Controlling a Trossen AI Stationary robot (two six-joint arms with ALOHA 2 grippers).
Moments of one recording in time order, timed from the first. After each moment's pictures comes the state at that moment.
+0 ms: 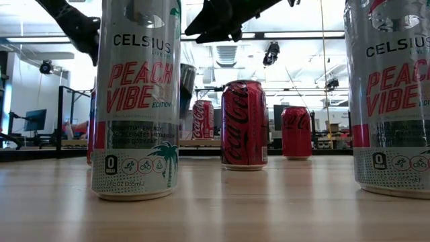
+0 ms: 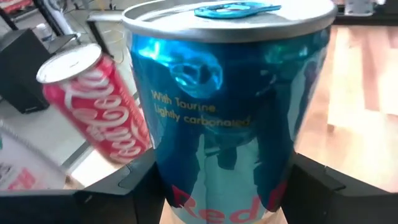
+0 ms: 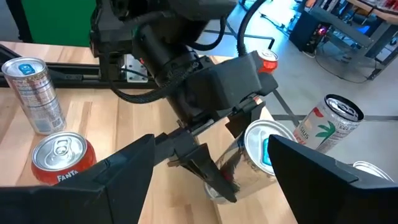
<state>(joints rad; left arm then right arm) 0.32 1.35 0.61 0.34 -0.20 0.09 -0.09 1.67 1.36 -0.05 0.19 -0.13</state>
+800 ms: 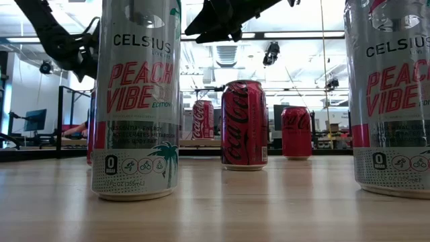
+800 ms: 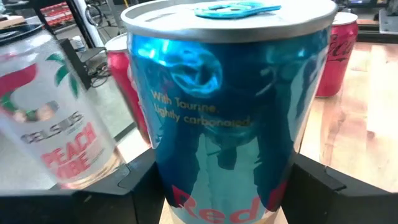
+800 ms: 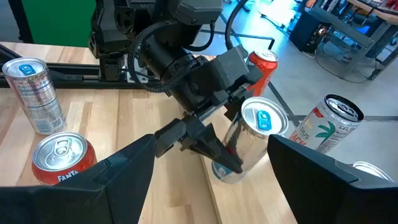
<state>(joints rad) 0.42 1.31 0.41 0.63 -0.20 0.09 -0.09 1.67 1.36 -0.05 0.19 -0.13</state>
